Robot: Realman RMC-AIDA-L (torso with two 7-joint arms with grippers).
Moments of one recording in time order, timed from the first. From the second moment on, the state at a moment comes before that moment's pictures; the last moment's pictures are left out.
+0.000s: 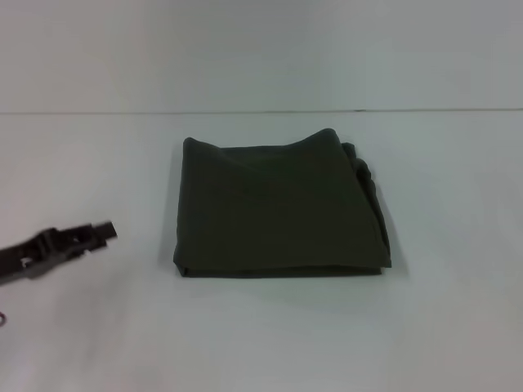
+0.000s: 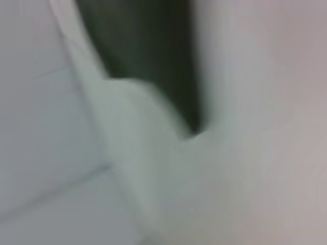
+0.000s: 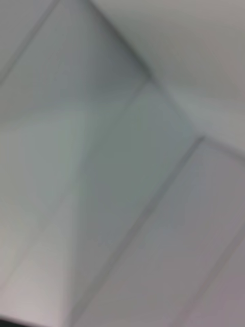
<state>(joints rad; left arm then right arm) -0.39 -2.07 0.34 0.72 2.13 1.58 -2.14 0.43 1.91 -0.41 -0.58 -1.68 -1.54 2.01</state>
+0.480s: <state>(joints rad) -0.58 -2.05 0.60 0.80 2.14 1.68 -1.63 0.61 2.09 -0.74 -0.77 -2.04 -1.47 1.53</state>
